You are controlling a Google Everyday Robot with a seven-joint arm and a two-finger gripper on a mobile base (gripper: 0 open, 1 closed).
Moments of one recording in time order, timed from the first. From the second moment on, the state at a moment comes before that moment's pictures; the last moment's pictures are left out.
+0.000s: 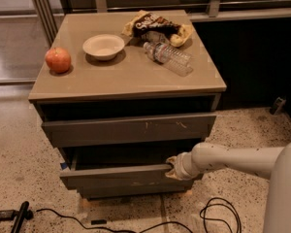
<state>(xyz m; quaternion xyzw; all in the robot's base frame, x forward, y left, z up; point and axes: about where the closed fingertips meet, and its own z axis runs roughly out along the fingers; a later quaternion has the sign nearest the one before) 0.555 -0.110 0.416 -0.65 0.71 0.08 0.25</state>
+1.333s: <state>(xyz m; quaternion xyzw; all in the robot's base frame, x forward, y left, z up) 0.539 -0.116 0.414 -0.64 0.72 0.08 0.25</state>
